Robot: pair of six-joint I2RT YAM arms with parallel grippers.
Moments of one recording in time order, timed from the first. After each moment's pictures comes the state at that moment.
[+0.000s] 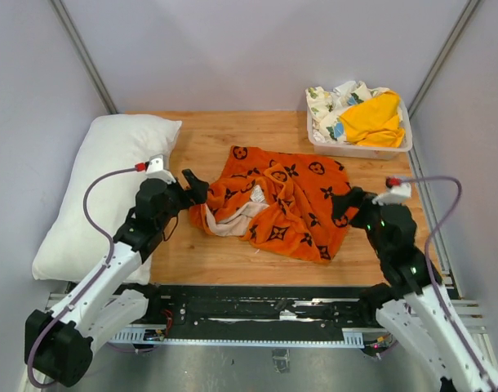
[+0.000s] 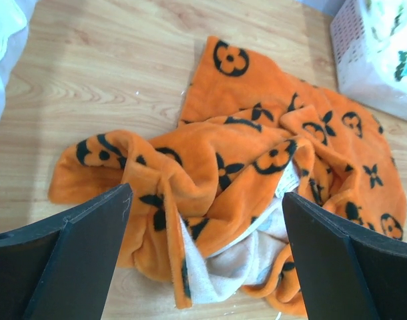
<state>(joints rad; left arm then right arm) -0.37 0.85 0.58 -0.02 -0.16 -0.52 0.40 0.37 0.55 -0.39 0.26 0.47</state>
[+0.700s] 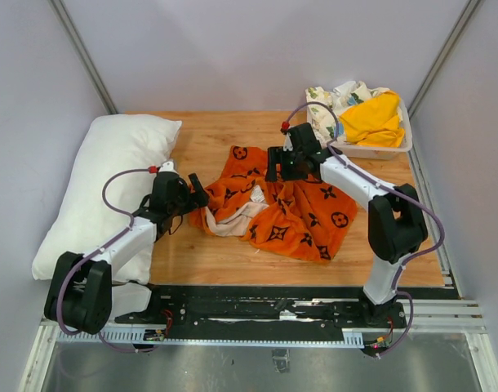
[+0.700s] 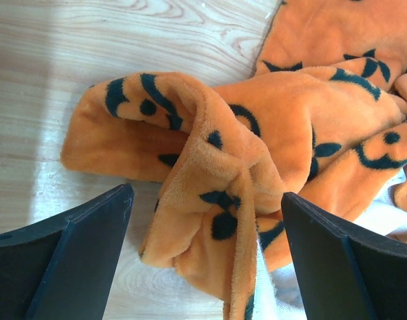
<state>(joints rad) -0.27 1.22 0.58 0.01 -0.10 -0.56 0.48 1.78 1.37 -0.41 -0.17 0.34</state>
